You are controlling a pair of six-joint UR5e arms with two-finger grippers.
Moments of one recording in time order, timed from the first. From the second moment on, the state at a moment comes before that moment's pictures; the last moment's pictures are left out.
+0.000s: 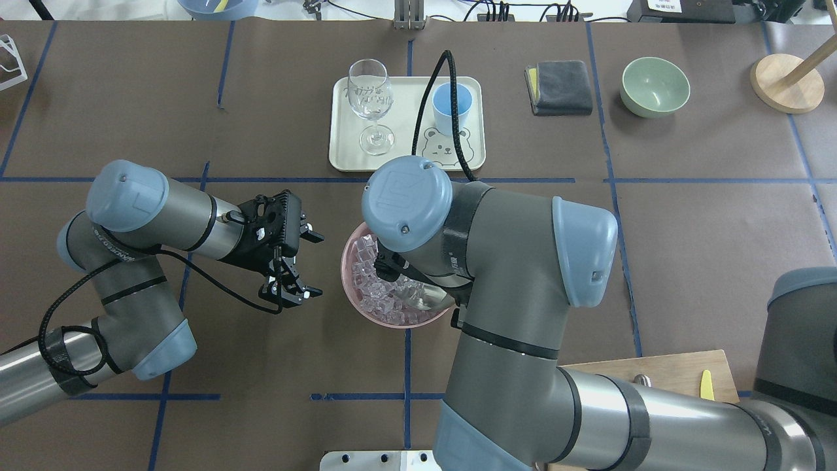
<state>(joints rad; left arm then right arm) -0.60 -1.95 -1.63 -2.47 -2.15 0.08 0.41 -0.74 1.87 -2.34 1.78 -0.02</state>
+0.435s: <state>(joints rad) -0.61 -1.95 -1.64 -2.47 -2.15 0.08 0.44 -0.82 1.87 -2.21 1.85 -0.02</state>
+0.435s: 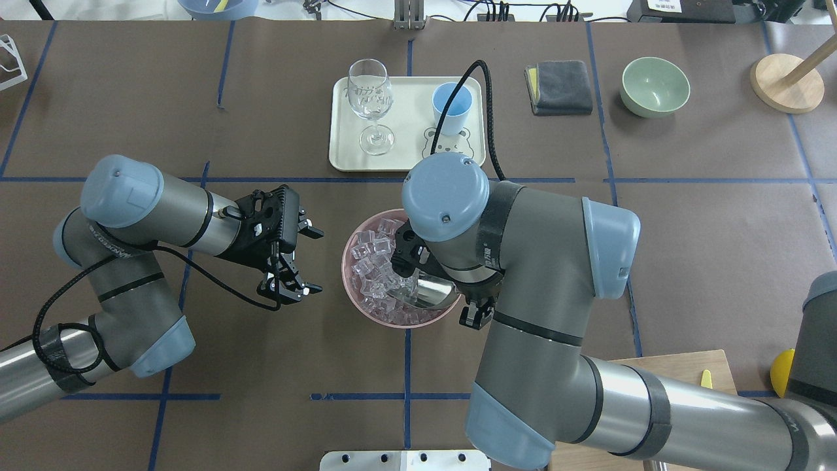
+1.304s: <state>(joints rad) -0.62 -1.95 -1.66 -2.46 -2.16 0.09 0.47 -0.92 1.87 -1.96 1.97 0.03</state>
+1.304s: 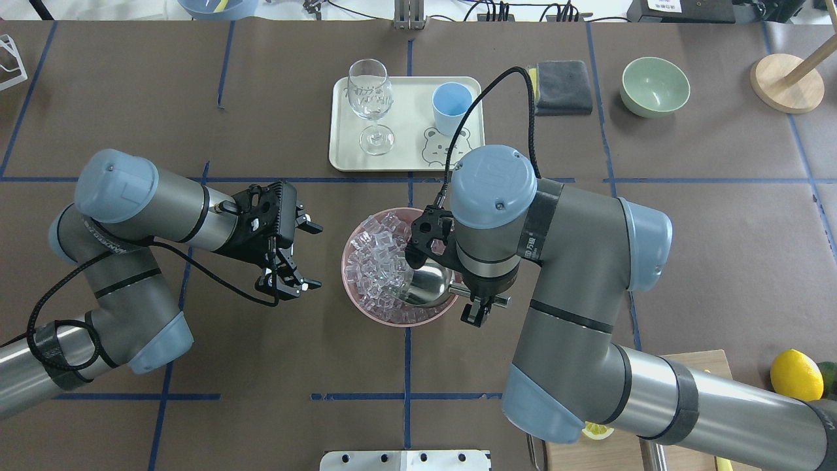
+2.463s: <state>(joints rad) -0.66 -1.94 -1.67 -2.45 -2.20 0.09 0.47 -1.05 1.90 -1.64 2.00 0.18</state>
